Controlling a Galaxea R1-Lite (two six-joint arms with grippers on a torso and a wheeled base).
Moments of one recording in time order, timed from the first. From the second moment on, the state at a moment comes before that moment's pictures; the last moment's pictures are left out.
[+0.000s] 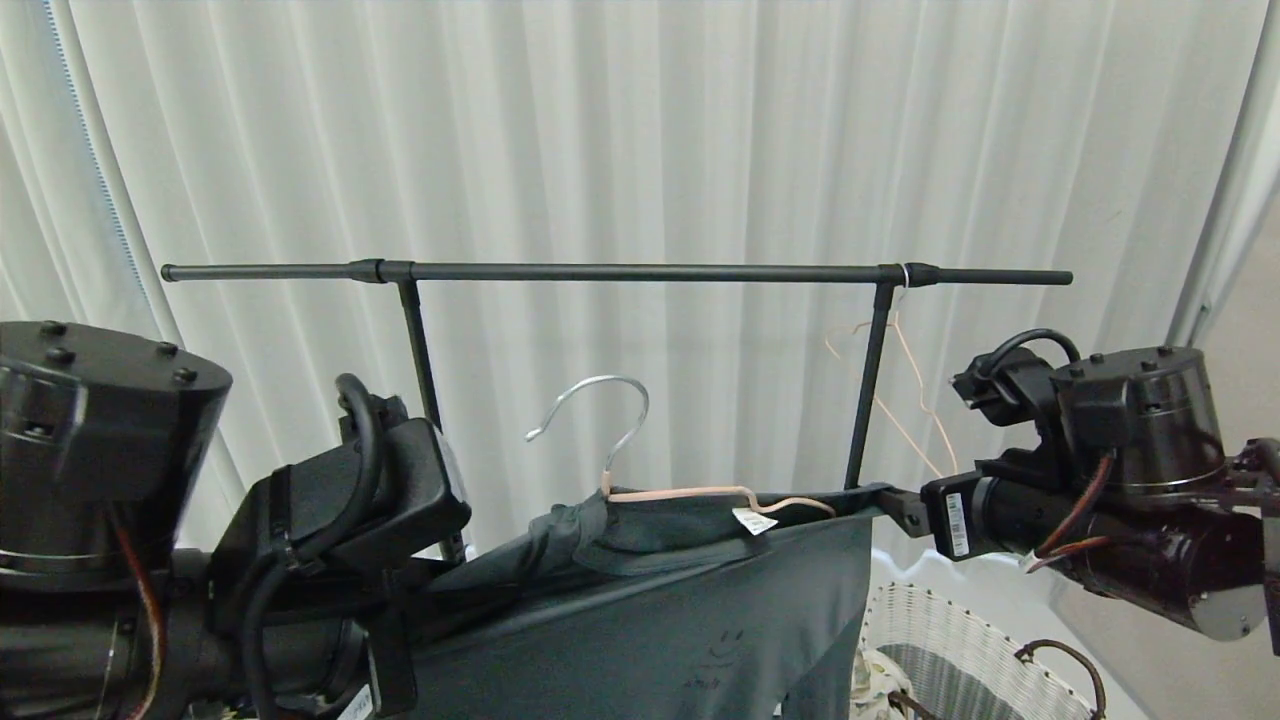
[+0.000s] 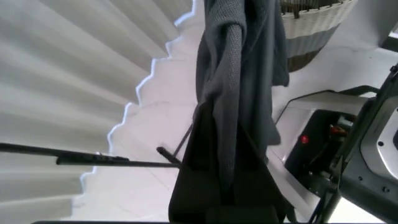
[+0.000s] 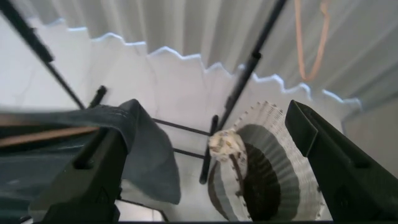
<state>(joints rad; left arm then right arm) -0.63 1.26 -0.79 0.19 -0.17 0.50 0.66 1.54 -0.75 -0.27 -0.37 0.18</state>
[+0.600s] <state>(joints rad) -0.61 1.27 -0.65 0.14 -0.11 0.60 0.61 1.51 -0.77 -0.26 -0.27 0.17</state>
